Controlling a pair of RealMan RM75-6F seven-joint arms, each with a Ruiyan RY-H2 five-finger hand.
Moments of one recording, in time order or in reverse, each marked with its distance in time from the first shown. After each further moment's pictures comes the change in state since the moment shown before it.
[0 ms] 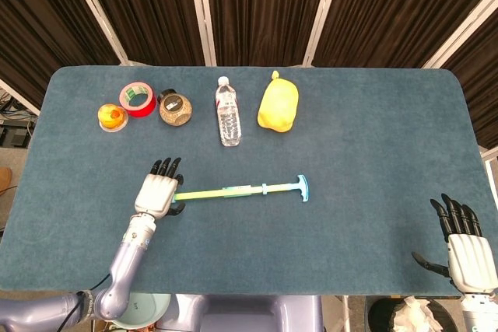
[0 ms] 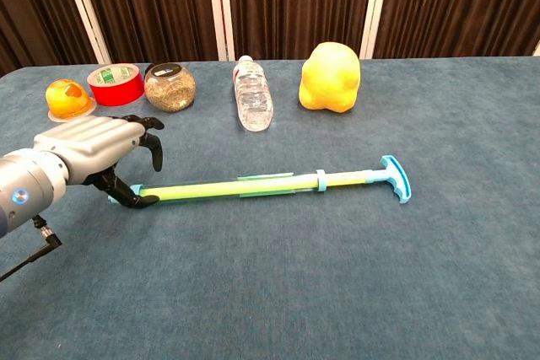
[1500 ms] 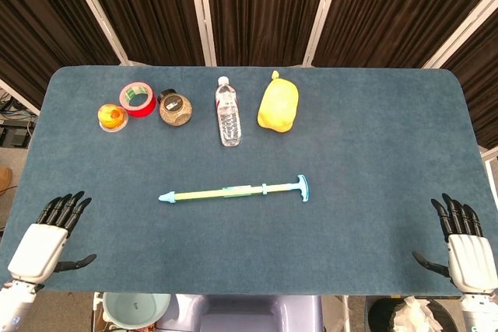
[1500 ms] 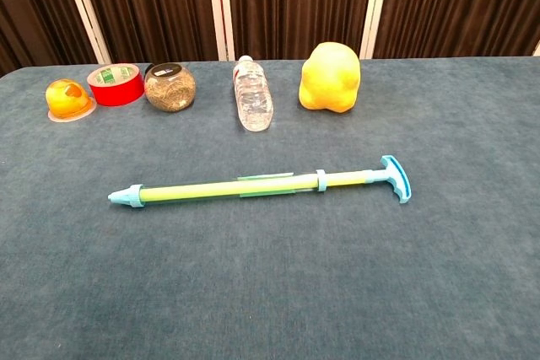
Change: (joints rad) left arm 0.471 0.571 0.288 -0.135 0.709 0.331 -0.709; right arm -0.001 -0.012 0.000 0.013 -0.005 0.009 -0.023
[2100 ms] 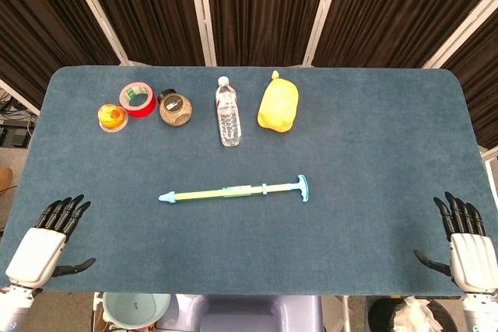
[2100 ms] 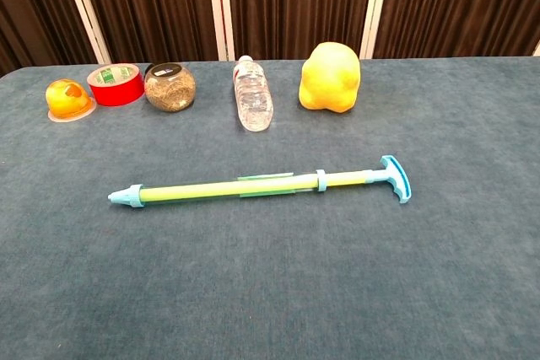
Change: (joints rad) left arm 0.022 -0.011 0.027 0.056 0.044 0.040 -0.058; right arm -0.001 0.000 0.008 0.001 0.005 0.010 0.003
